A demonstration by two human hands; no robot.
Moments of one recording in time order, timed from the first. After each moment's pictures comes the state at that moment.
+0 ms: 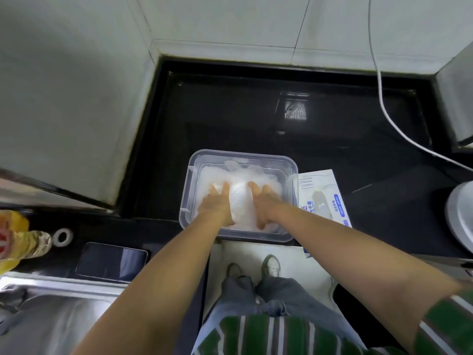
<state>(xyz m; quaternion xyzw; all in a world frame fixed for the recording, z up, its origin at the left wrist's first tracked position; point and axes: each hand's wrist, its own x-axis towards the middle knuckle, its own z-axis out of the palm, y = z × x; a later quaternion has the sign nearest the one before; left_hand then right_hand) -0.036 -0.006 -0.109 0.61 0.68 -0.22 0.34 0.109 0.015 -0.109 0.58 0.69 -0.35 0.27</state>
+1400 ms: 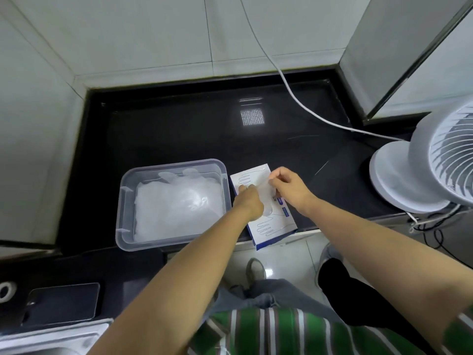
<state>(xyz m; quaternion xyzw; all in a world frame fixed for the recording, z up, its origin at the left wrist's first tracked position) 0.160 -0.008 -0.078 0.67 0.61 -0.10 0.41 0.297 -0.014 -0.093 0.68 0.43 -0.51 -0.30</state>
